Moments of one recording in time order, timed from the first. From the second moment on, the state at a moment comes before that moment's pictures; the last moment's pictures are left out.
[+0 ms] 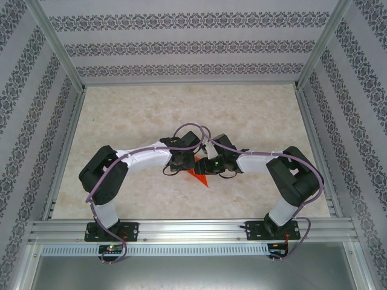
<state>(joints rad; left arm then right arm) -0.82 1.80 1.17 -0.62 -0.04 -0.89 0.61 1.68 0.73 -0.04 -0.54 0.46</state>
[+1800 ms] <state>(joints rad) -0.68 1.44 0.93 -0.54 -0.12 -0.92 0.74 1.83 1.09 -0.55 0.11 0.61</state>
